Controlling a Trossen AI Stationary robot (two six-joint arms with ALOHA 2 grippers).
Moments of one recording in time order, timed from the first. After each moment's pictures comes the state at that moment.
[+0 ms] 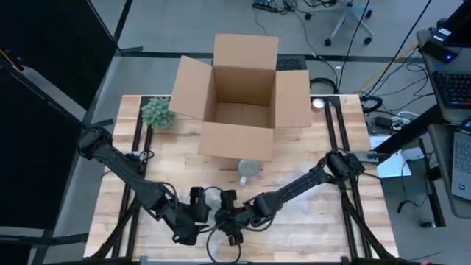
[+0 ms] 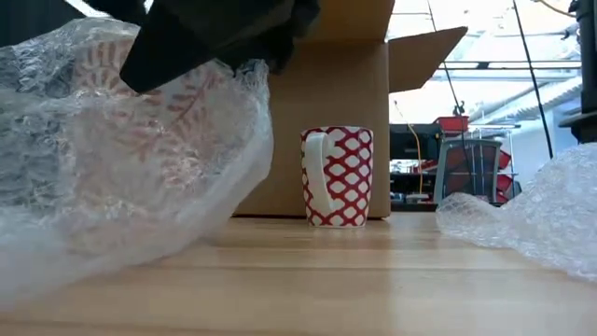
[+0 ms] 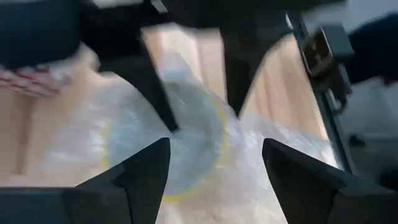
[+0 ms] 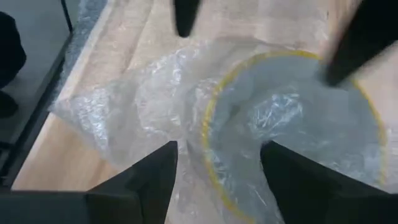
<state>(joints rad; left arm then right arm) -0.68 1.54 1.13 -0.50 -0.36 -0.43 0.45 2.21 1.77 -0.41 0.26 0.14</state>
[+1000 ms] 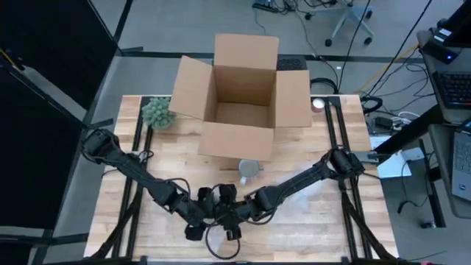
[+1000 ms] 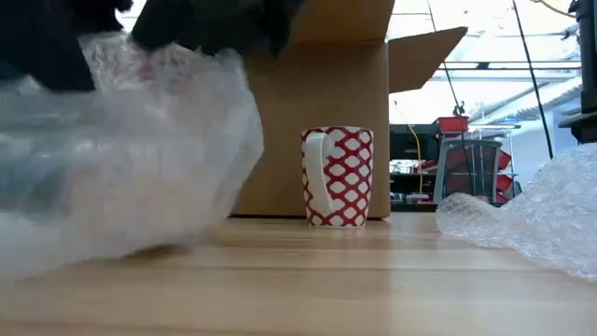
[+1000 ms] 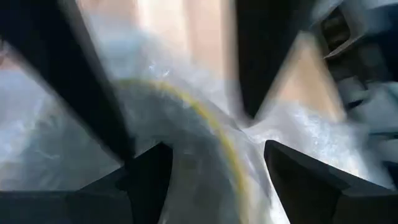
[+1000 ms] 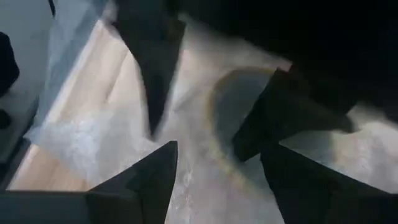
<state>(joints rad) -0.58 1.66 0.93 -0.21 -0.12 -0.42 0.44 2.12 1.77 -0.45 0.25 0.13</state>
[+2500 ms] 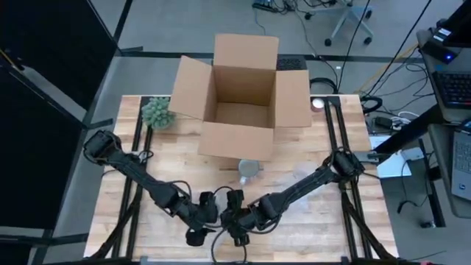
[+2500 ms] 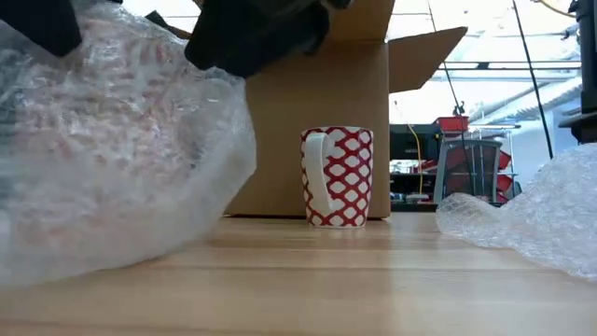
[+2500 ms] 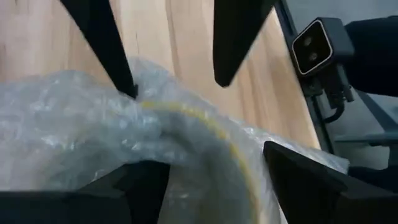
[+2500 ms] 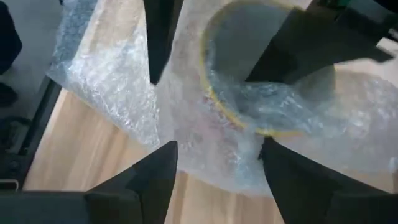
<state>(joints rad) -0.61 1.65 1.01 -0.22 -0.11 -0.44 0.49 2.14 1.77 -0.57 0.29 0.21</state>
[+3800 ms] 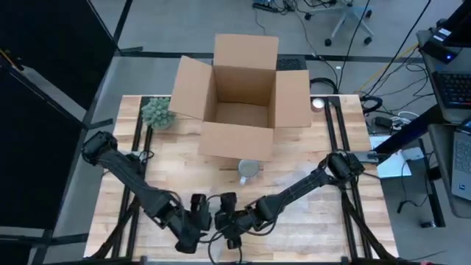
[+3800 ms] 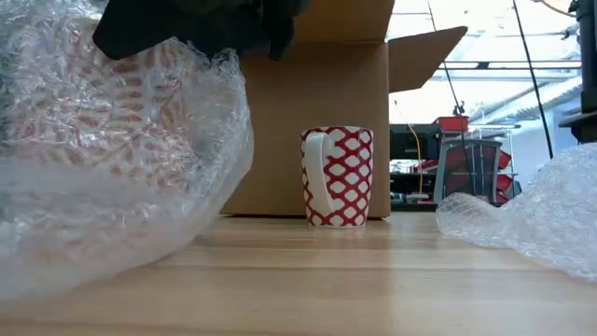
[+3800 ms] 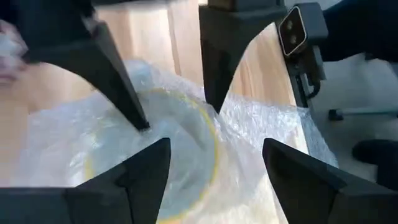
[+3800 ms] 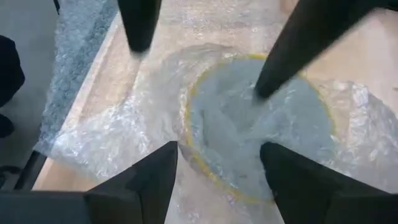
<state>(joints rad) -0.73 1.65 1.34 -0.76 -0.28 -0.50 0.48 2.21 1.78 -0.37 0.31 0.17</state>
